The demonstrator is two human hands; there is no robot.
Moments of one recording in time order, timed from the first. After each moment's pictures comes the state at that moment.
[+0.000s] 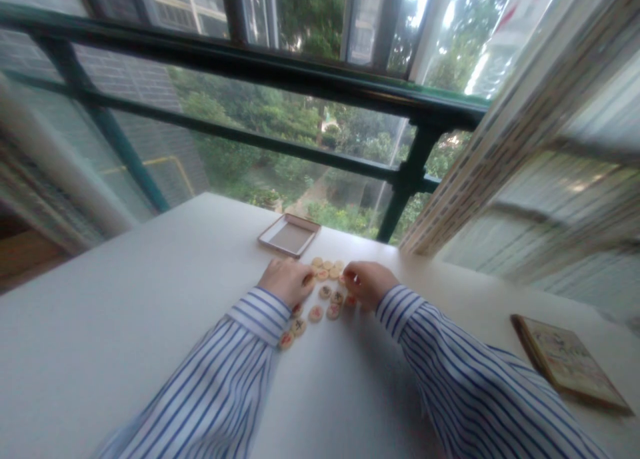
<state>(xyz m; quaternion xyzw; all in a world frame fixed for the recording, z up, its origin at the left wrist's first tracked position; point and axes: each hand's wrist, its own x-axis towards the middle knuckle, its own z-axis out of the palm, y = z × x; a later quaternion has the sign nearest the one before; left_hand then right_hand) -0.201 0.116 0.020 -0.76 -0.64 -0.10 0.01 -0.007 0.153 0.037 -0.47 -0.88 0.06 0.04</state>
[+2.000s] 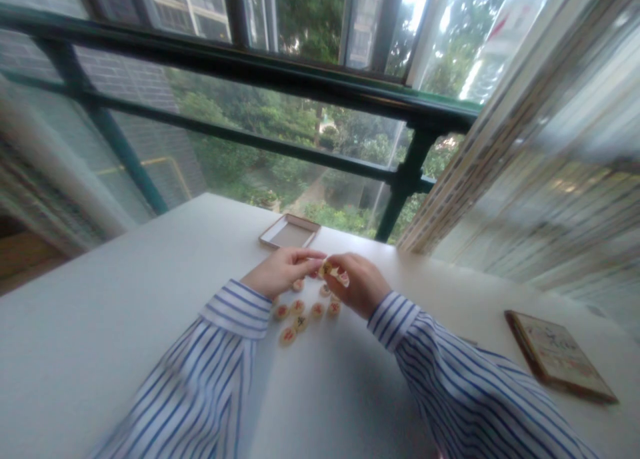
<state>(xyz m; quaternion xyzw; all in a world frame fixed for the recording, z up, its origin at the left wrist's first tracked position) -0.206 0.107 0.060 -0.62 -0.51 -0.35 -0.48 -0.025 0.123 0.049 -0.35 -0.89 0.07 0.28</state>
